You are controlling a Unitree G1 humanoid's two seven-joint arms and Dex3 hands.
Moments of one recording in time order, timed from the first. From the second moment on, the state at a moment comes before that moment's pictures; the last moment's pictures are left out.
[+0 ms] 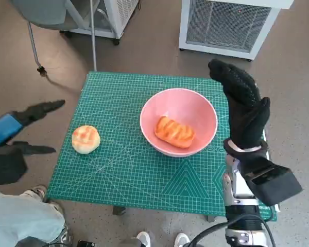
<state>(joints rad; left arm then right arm) -0.24 1.02 0.13 0.16 0.36 -0.20 -0.59 -0.56 -0.05 -0.07 0.34 0.19 -0.73 0.22</state>
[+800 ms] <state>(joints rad) -0.44 0.91 -0.16 0.44 0.56 -0.21 -0.48 -0.56 -0.07 -0.08 0.33 0.19 -0.72 0.24</state>
